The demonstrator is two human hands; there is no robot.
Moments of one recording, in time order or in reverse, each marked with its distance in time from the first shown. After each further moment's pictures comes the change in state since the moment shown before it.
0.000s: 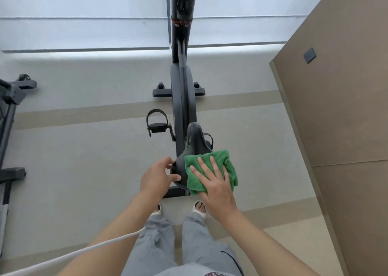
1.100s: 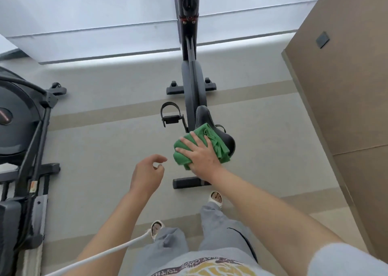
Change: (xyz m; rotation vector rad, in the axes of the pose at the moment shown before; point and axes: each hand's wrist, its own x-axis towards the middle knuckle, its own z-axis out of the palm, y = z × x) left_hand -0.085 -0.040 -0.035 -0.133 0.158 -0.094; right_hand 0.036 -0.049 0.003 -0.137 -0.171 -0.244
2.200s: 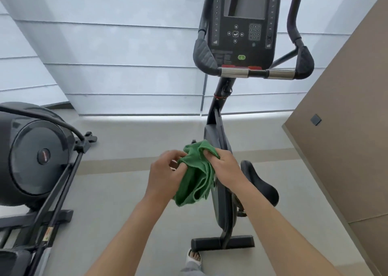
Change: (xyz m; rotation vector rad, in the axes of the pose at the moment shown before) left_hand -0.032 0.002 -0.258 -0.361 0.251 0.611; right_hand 0.073 -0.241 -0.171 0.979 0.341 0.251
